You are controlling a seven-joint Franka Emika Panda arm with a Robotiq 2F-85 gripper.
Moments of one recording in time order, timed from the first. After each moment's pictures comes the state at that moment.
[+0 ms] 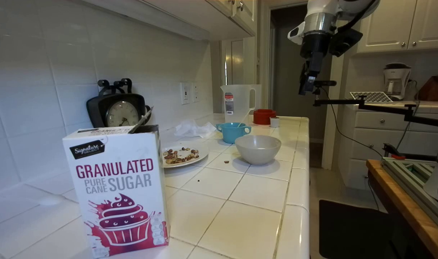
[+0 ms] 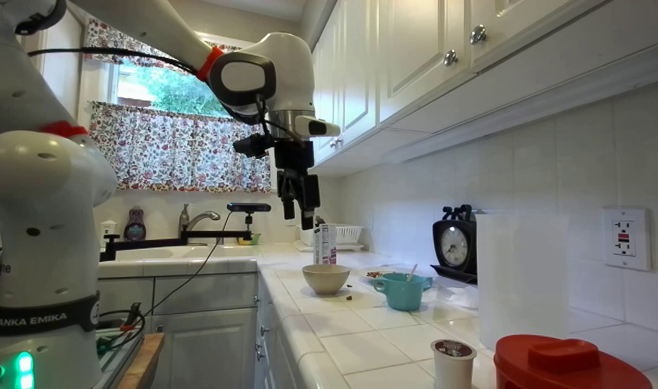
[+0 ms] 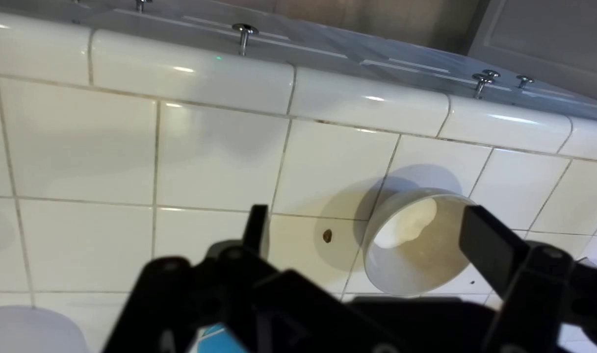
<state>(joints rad) 0.03 -0.58 -0.26 -2.68 0.11 2.23 -0.40</state>
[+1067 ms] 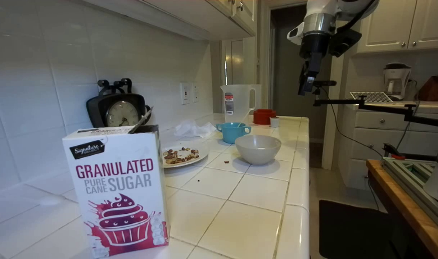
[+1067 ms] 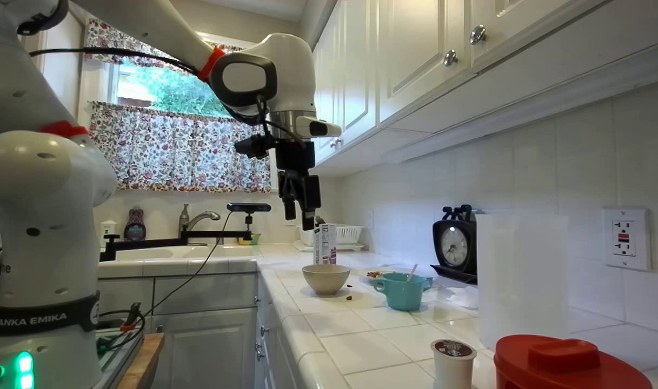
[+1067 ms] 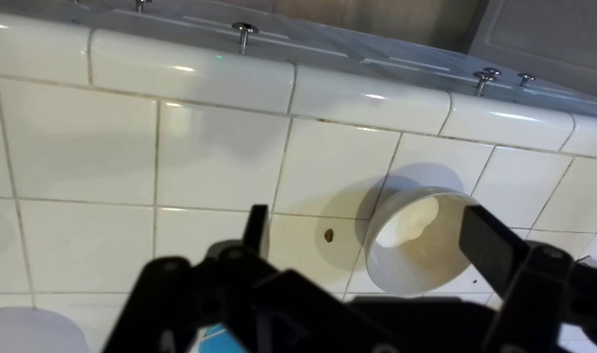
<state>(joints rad) 0.02 -0.57 -0.25 -2.68 0.11 2.23 -0.40</state>
